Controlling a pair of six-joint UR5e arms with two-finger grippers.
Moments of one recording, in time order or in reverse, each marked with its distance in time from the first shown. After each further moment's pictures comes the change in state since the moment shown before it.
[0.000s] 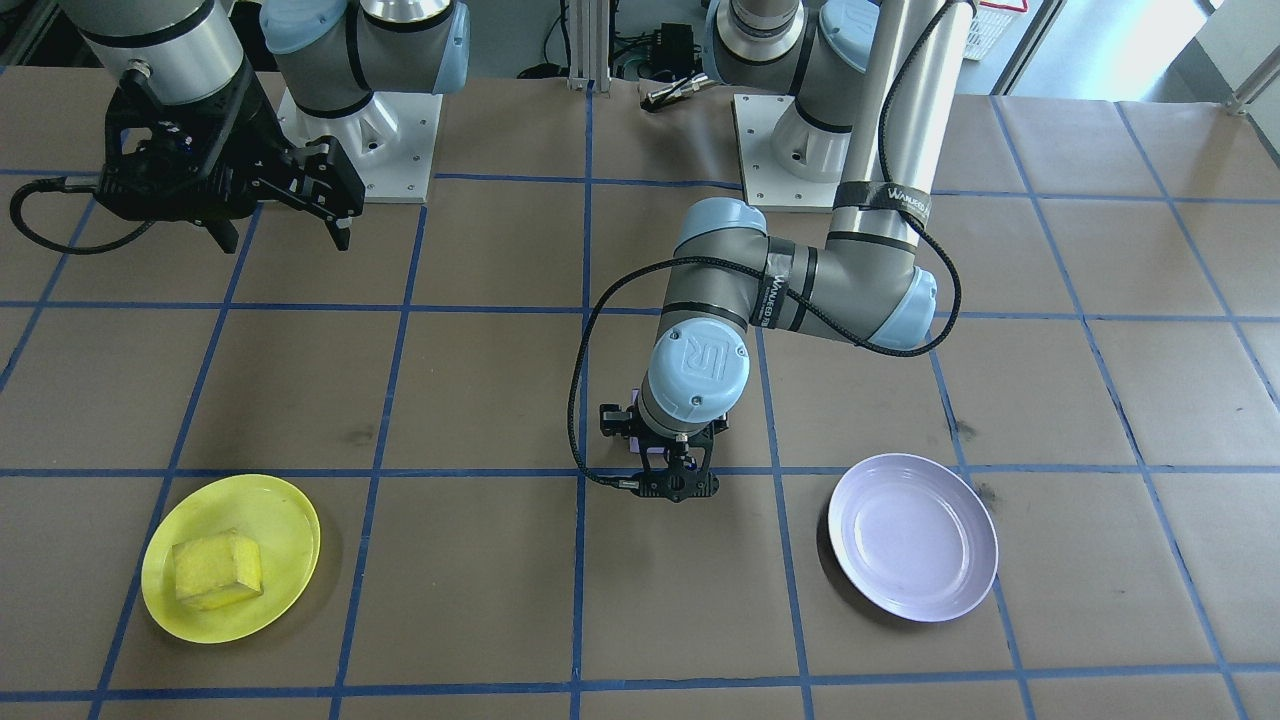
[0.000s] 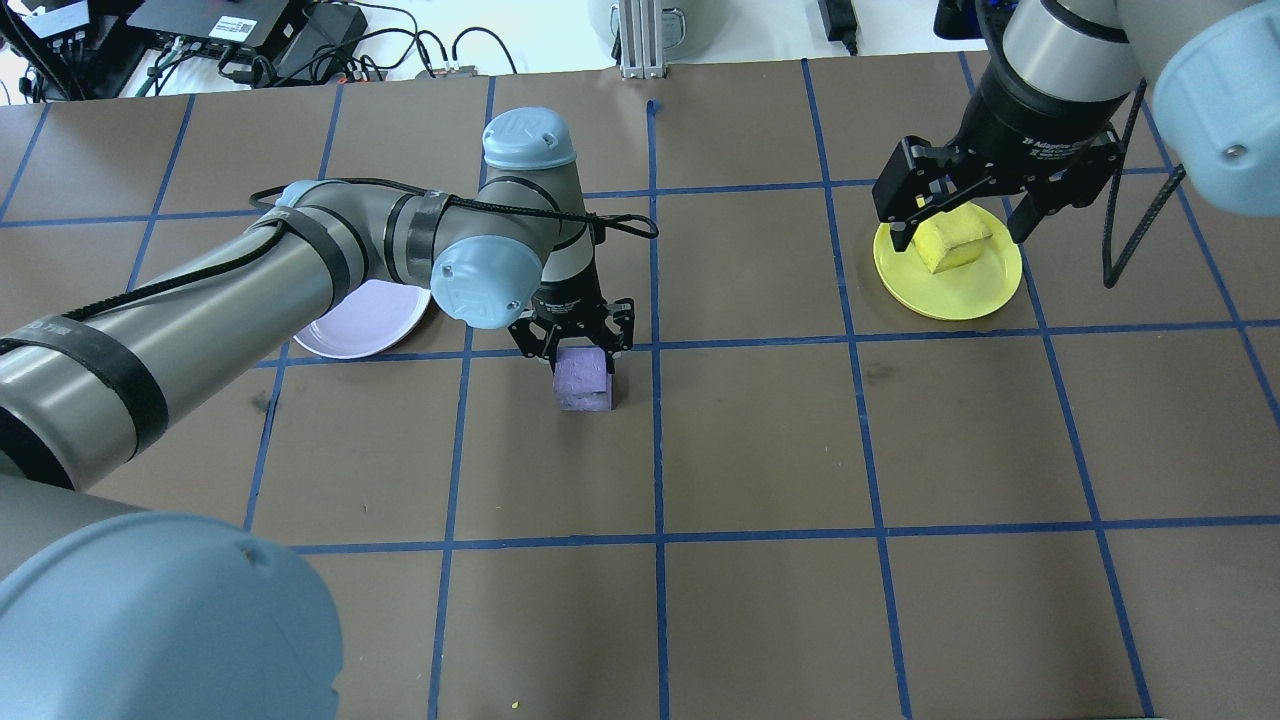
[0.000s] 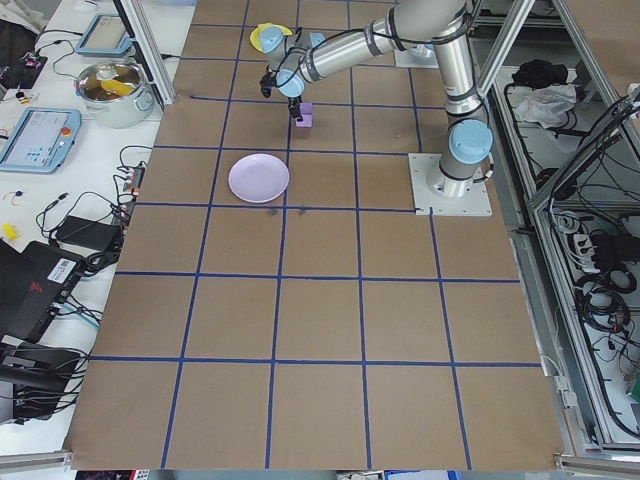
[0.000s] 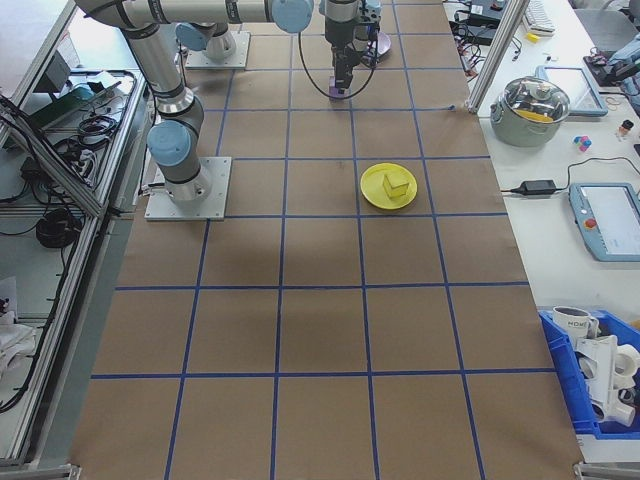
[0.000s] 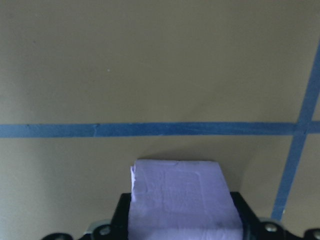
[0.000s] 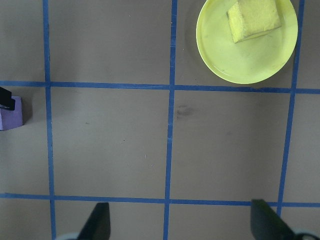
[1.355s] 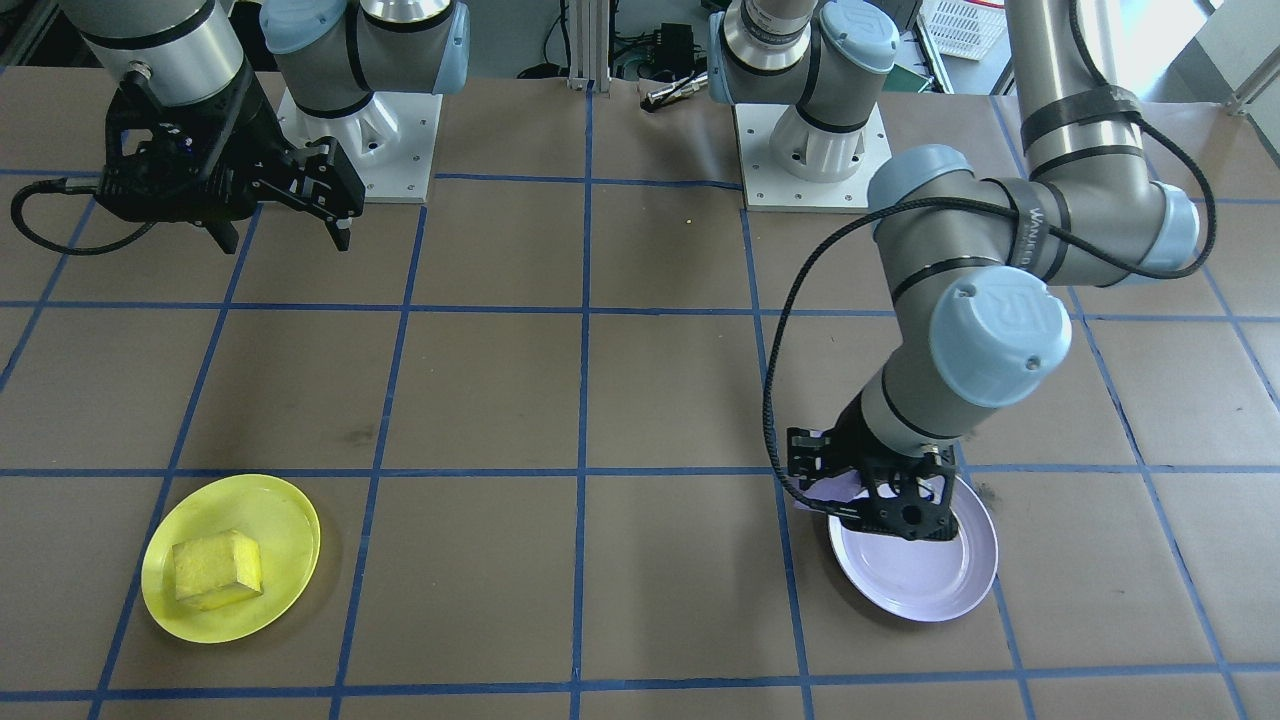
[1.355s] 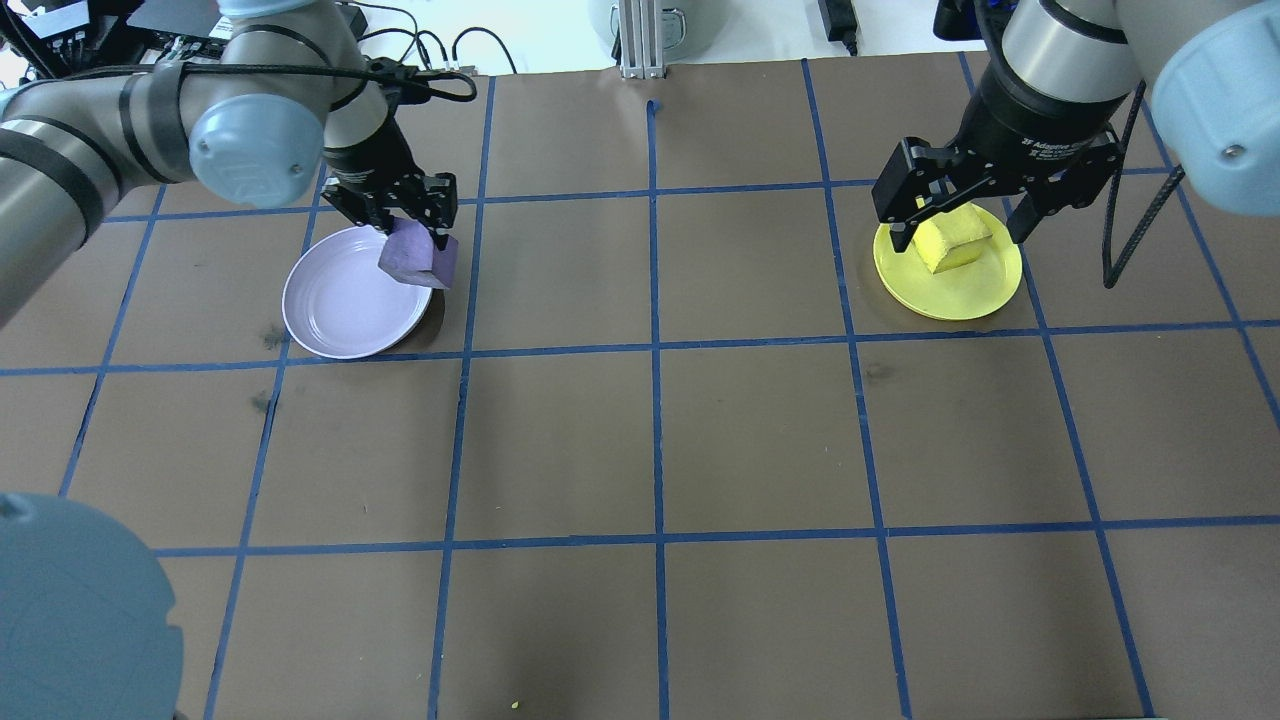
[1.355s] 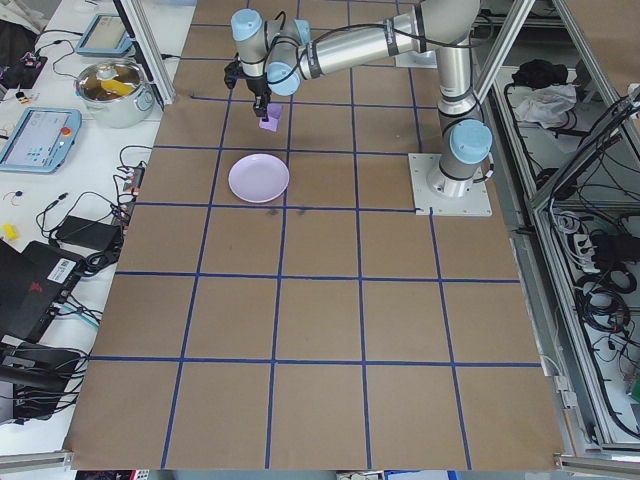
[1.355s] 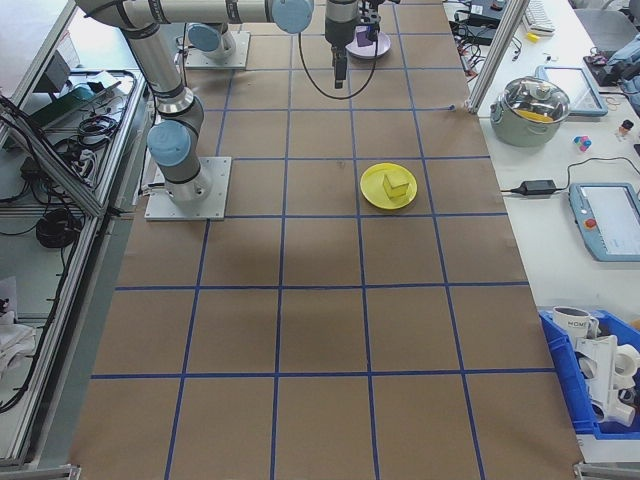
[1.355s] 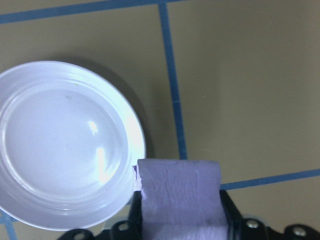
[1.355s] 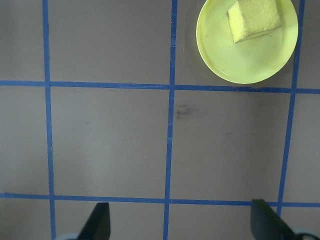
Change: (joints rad) left arm 0.273 0.124 0.127 -0.056 0.058 0.400; right arm 0.000 0.002 0.000 0.000 0.000 -0.001
